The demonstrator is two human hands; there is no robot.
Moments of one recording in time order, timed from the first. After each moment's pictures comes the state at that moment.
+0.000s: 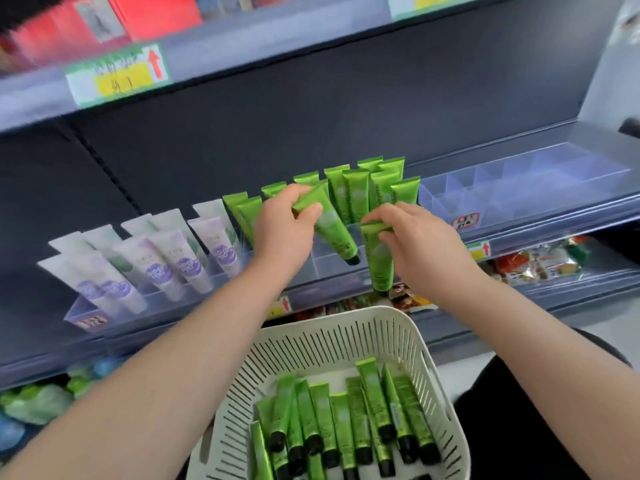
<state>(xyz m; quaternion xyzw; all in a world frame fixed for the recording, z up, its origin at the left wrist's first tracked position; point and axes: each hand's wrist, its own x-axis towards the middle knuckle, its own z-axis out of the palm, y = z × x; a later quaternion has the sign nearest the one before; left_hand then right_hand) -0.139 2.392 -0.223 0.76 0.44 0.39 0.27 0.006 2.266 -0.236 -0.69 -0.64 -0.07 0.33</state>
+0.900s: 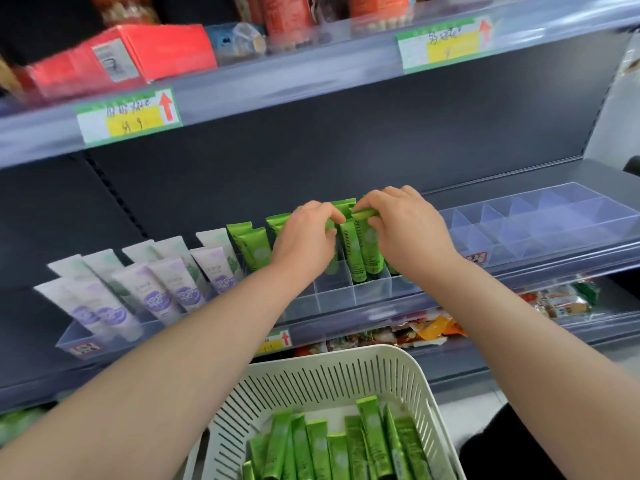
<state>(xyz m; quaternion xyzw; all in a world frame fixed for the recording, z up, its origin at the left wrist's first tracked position) -0.109 2.422 -0.205 0.87 0.39 0.28 0.06 0.027 2.335 -0.203 -0.71 -0.62 -0.13 0.31</state>
